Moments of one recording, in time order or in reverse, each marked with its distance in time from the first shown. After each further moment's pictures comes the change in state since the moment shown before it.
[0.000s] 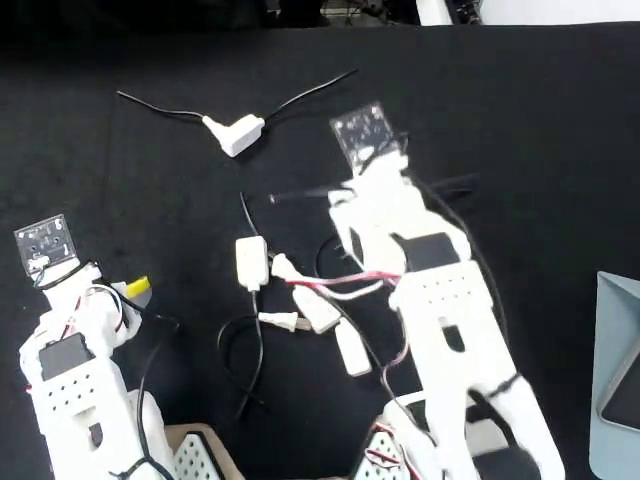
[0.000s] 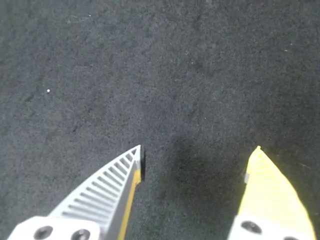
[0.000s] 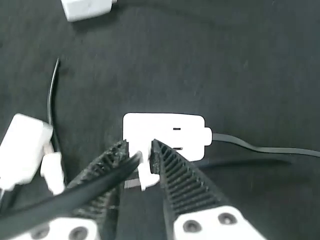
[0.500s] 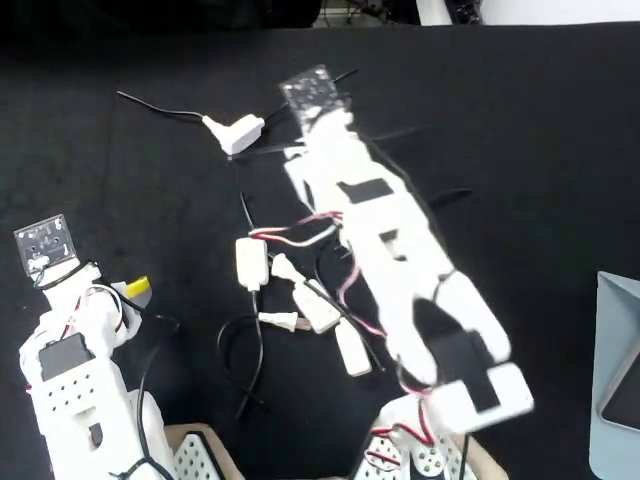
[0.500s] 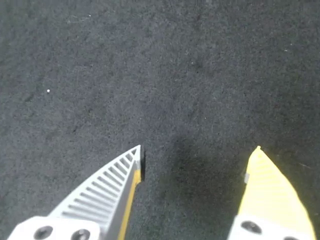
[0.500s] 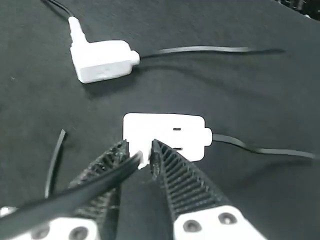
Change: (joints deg) left arm 0.0 0.0 0.0 0.0 0.0; right arm -6.1 34.5 -19.6 -19.1 -0.2
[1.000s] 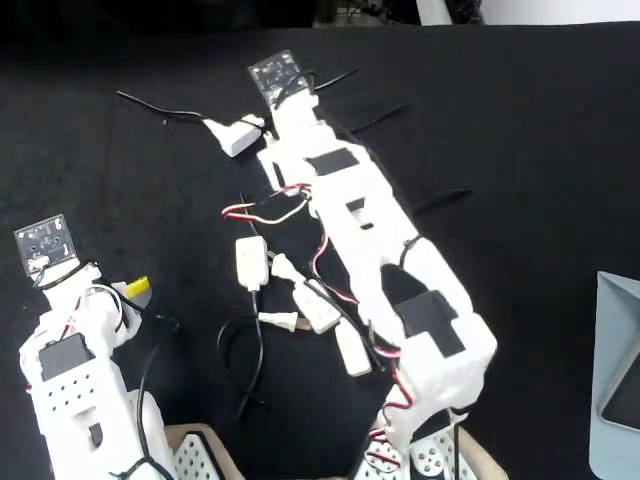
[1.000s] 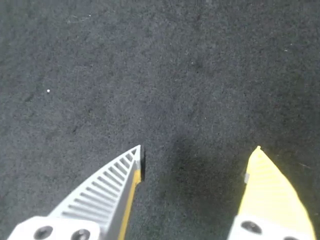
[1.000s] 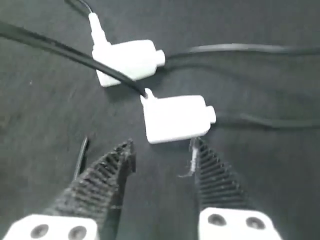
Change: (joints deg) left arm 0.0 0.0 0.0 0.0 0.0; right arm -2.7 10.6 -17.8 15.4 -6.9
